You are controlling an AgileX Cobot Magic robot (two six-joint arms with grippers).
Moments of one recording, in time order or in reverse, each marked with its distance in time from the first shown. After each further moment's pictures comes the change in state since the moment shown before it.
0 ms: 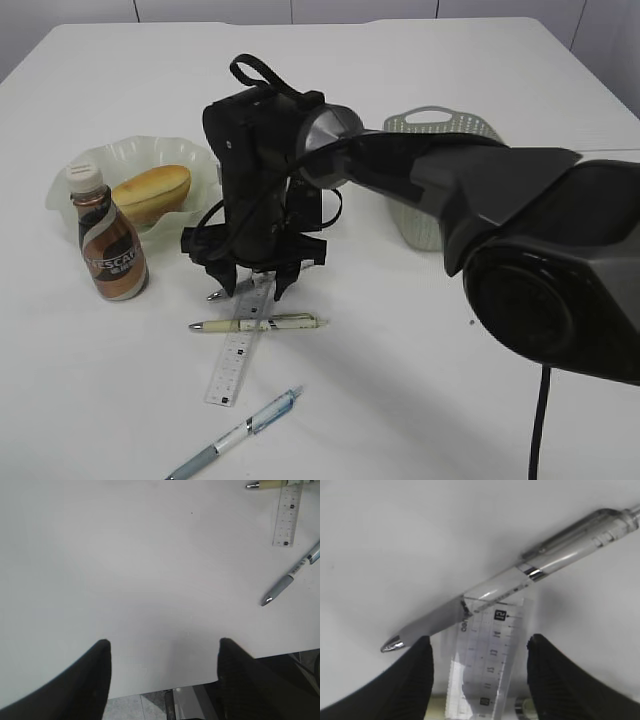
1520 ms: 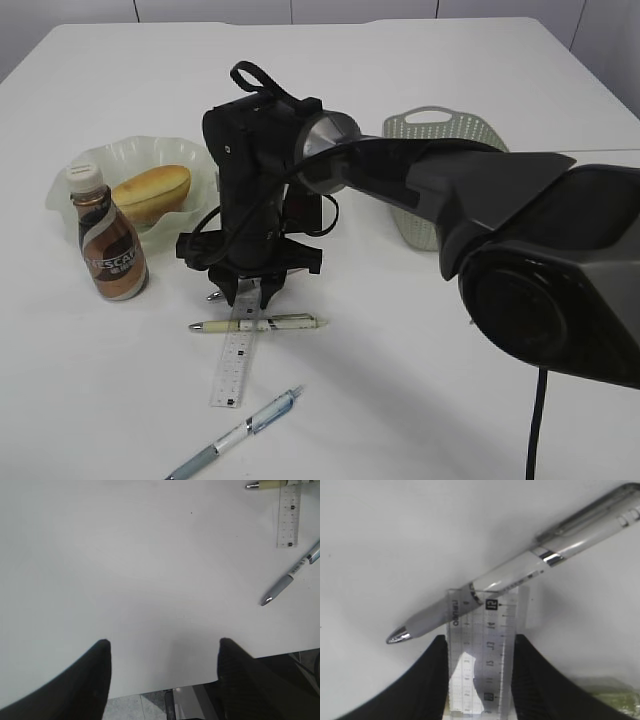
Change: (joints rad) left arm 0.000 0.000 0.000 -0.001 0.000 0.000; right arm 0.002 0.014 -0.002 0.050 0.000 0.007
